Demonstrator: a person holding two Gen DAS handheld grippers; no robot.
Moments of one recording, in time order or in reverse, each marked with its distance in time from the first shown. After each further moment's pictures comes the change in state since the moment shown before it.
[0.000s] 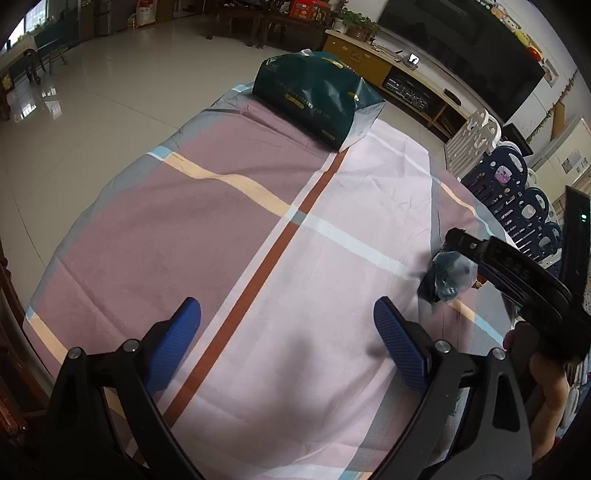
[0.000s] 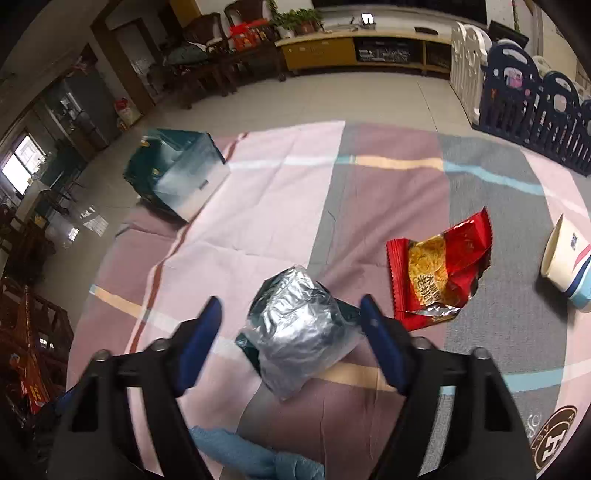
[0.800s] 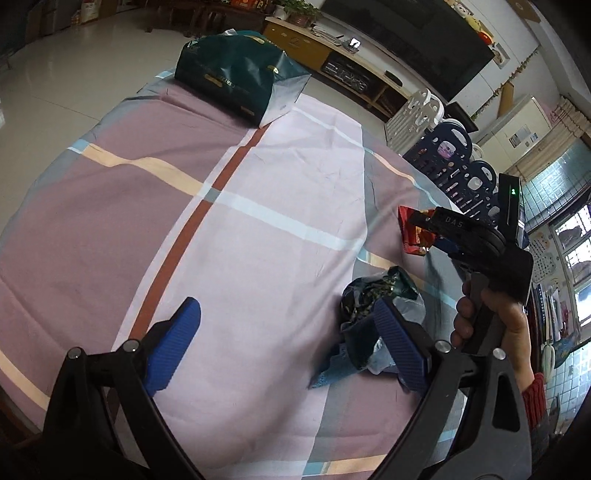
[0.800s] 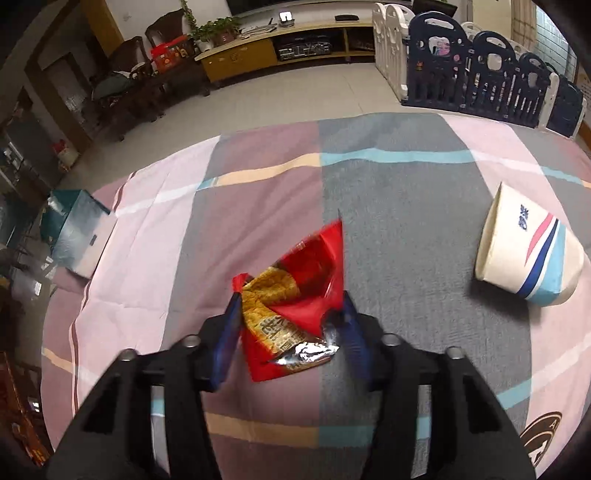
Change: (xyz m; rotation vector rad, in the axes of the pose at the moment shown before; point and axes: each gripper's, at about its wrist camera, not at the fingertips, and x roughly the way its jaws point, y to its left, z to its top) left arm 0.009 -0.026 -0.012 0.102 0.045 -0.228; right arm -0.004 -0.078 0.005 0.172 -0.057 -0.158
